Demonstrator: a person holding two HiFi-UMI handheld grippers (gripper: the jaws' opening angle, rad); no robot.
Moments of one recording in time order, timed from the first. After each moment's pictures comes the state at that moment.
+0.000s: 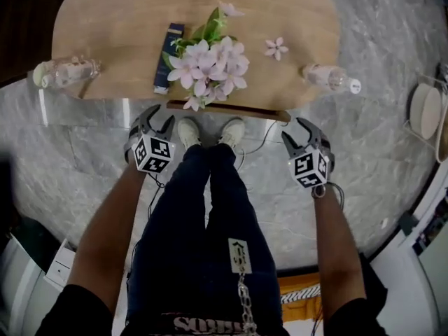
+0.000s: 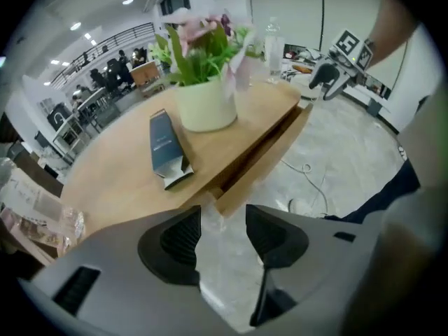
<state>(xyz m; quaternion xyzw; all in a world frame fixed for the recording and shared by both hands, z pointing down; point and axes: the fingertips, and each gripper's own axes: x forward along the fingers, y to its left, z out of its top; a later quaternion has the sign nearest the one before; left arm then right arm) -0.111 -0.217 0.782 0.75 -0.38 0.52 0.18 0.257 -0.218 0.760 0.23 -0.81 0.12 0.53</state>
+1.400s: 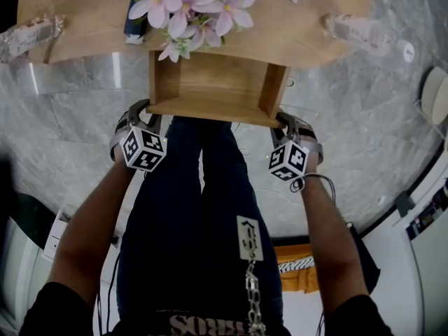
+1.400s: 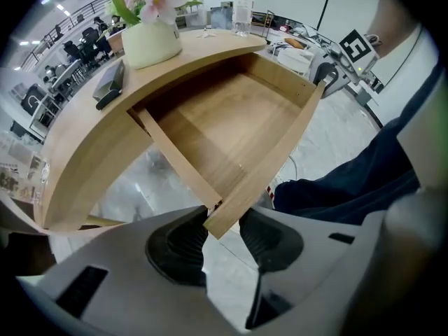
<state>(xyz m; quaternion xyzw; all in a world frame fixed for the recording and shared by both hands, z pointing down) -0.102 -0.084 0.835 0.70 -0.30 0.60 0.25 0.238 -0.080 0.845 0.10 -0.77 0.10 0.63</state>
